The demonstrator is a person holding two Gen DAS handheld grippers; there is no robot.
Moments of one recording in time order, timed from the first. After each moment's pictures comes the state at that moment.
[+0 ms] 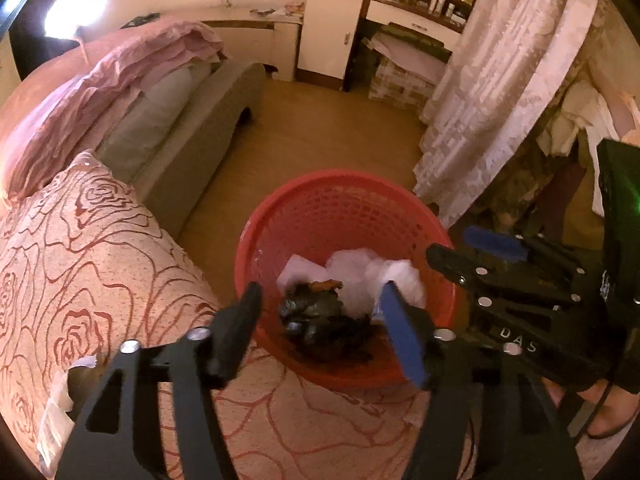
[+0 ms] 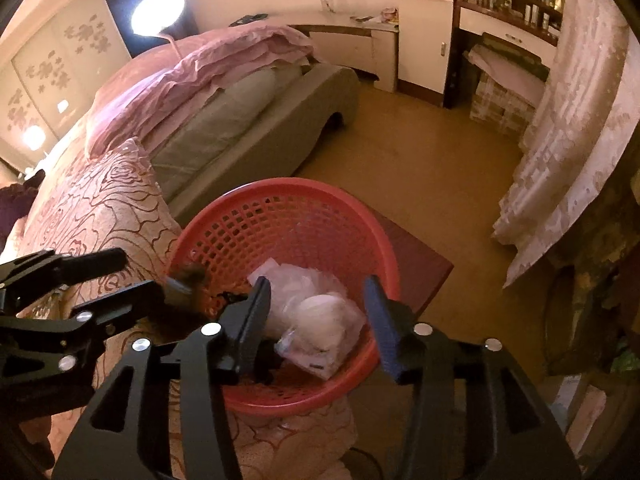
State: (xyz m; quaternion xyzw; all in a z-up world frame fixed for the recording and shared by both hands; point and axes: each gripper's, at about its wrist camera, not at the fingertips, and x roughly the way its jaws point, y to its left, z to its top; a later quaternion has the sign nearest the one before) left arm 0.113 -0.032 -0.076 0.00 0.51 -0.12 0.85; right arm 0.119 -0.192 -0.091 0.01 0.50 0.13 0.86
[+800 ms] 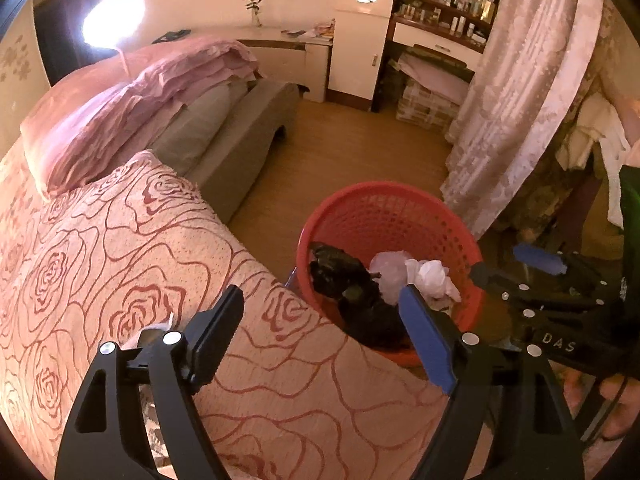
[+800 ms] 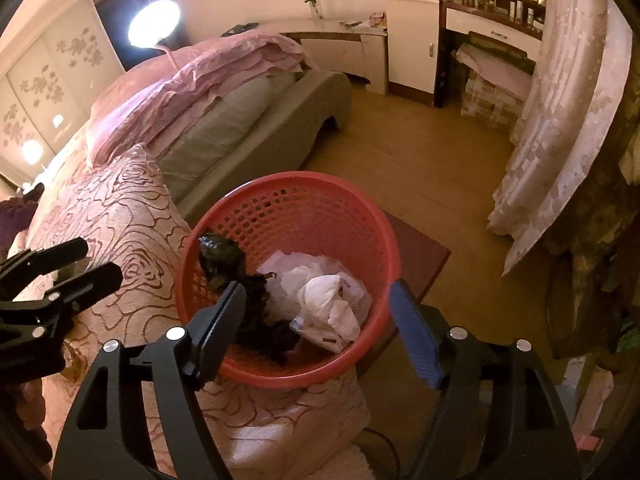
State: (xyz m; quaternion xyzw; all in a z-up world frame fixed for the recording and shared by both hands) left arm 0.082 0.000 -0.057 0.01 0.48 -0.07 0.88; right arm 0.088 -0.189 -0.077 0.03 0.49 0.12 0.87
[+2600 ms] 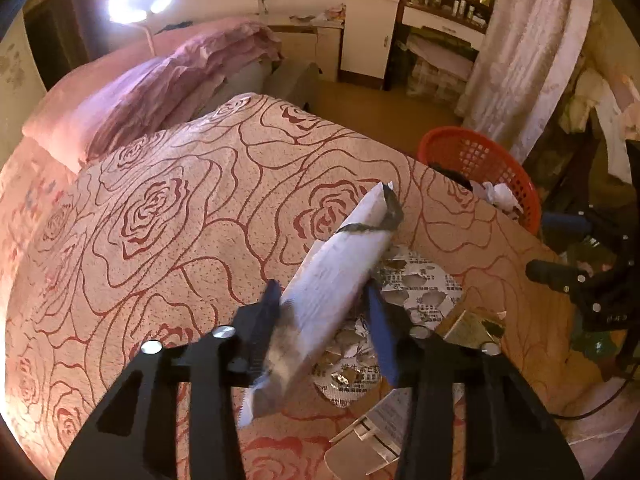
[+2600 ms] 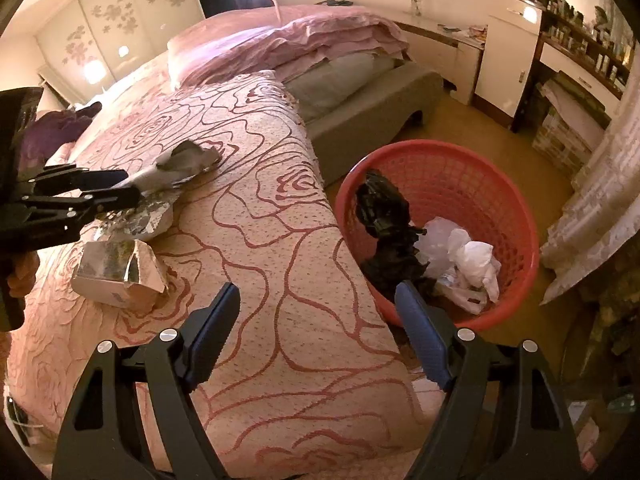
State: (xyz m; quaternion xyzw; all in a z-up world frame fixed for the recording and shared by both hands) left arm 0.023 0.159 -0.071 0.03 0.49 -0.09 0.86; right arm 0.021 -0.077 -0.077 -0.05 0.49 0.24 0.83
